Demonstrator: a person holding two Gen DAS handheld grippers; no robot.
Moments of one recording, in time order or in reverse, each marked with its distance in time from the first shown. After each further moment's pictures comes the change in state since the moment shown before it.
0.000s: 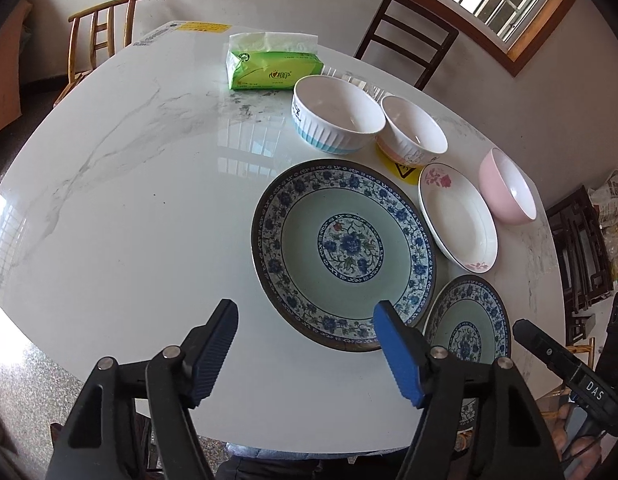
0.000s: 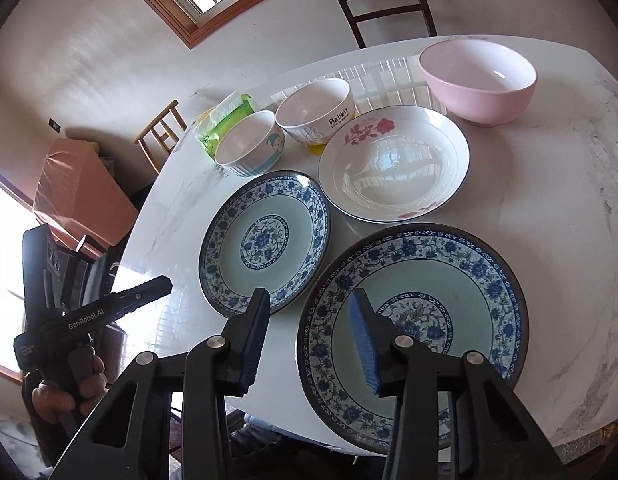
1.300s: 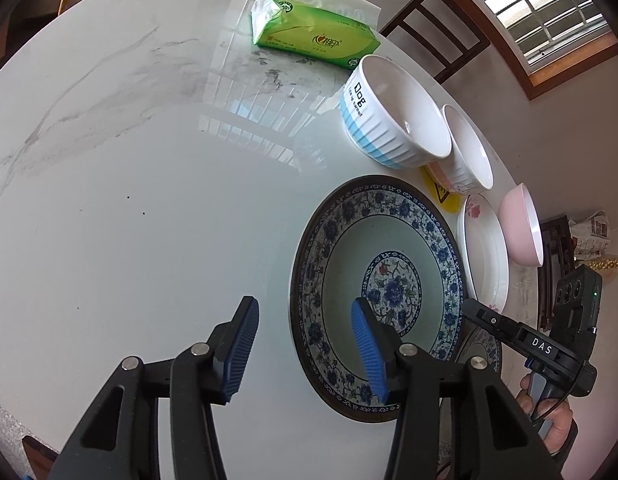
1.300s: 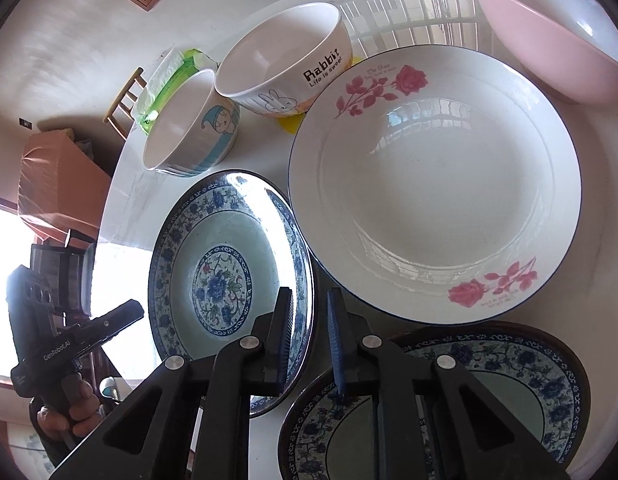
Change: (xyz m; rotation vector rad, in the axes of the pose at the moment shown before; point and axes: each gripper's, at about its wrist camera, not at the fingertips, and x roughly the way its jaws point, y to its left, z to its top) left arm 0.069 0.064 0.047 -0.135 0.129 -0.139; right arm 0.130 -0.023 0.068 0.070 0.224 -0.015
